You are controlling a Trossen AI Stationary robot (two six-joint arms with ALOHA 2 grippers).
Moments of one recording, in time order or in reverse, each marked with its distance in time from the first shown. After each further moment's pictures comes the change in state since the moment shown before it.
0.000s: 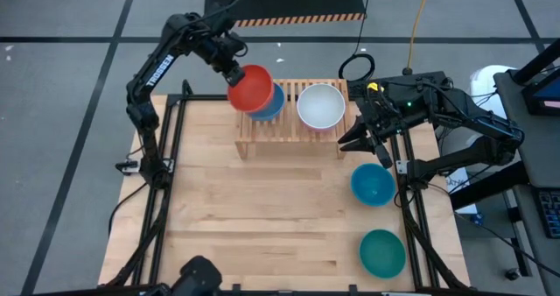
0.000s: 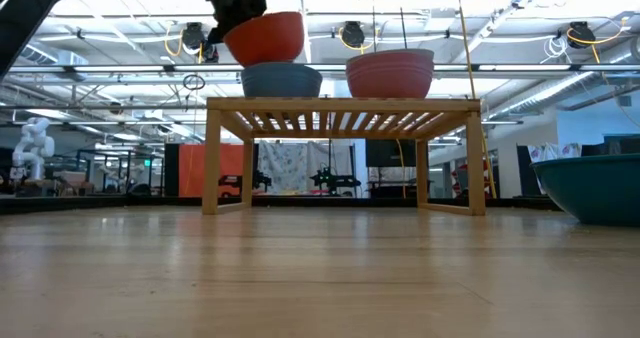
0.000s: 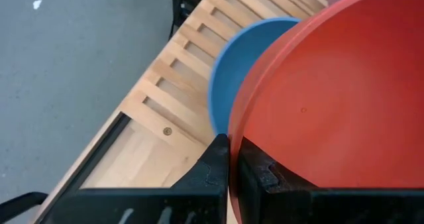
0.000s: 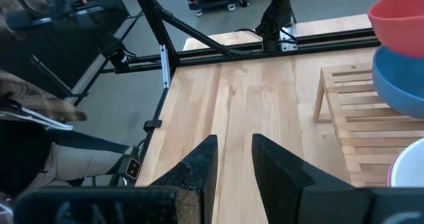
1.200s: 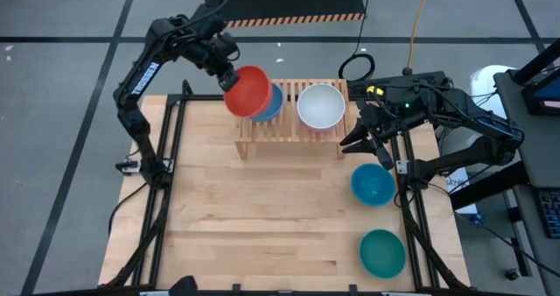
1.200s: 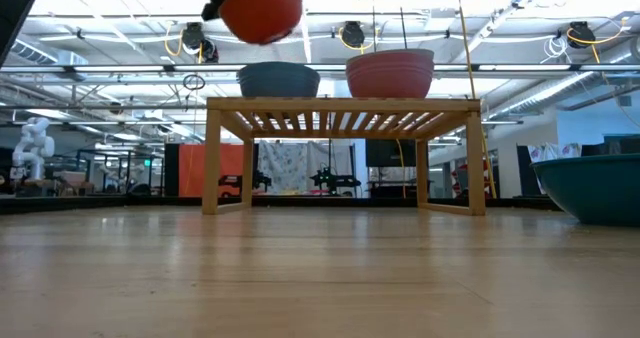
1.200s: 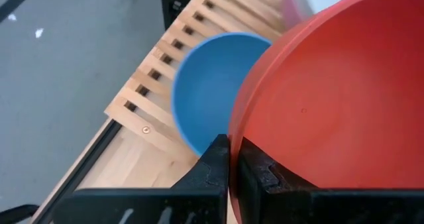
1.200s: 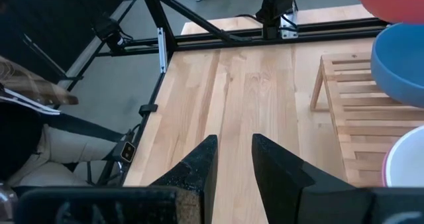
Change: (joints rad) left arm -0.068 -0.108 0.000 0.000 -0.010 -0.042; right arm 0.000 0.000 0.000 -0.056 0.002 -0.056
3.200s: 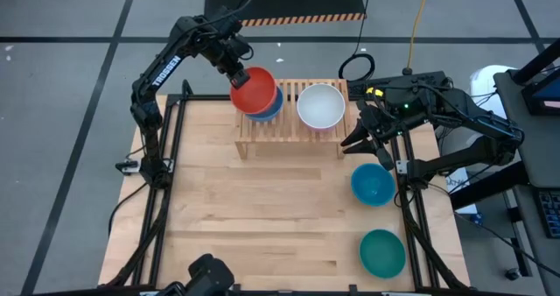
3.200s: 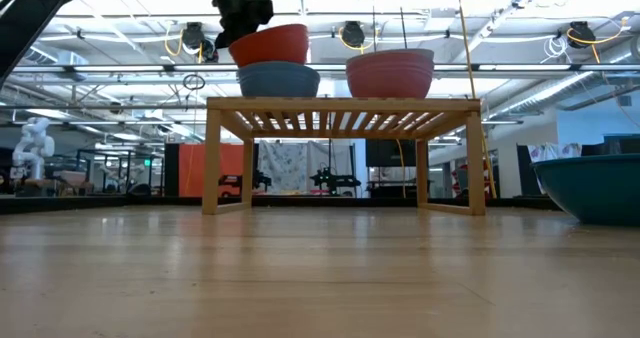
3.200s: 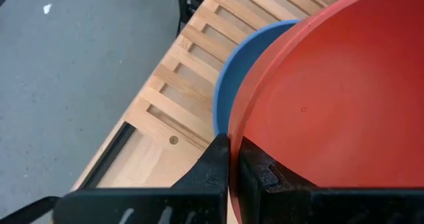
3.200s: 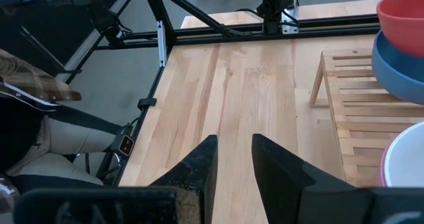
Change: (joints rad) left arm 0.041 0.140 0.000 0.020 -0.042 0.069; right arm 0.000 0.000 0.000 -0.021 0.001 -0.022
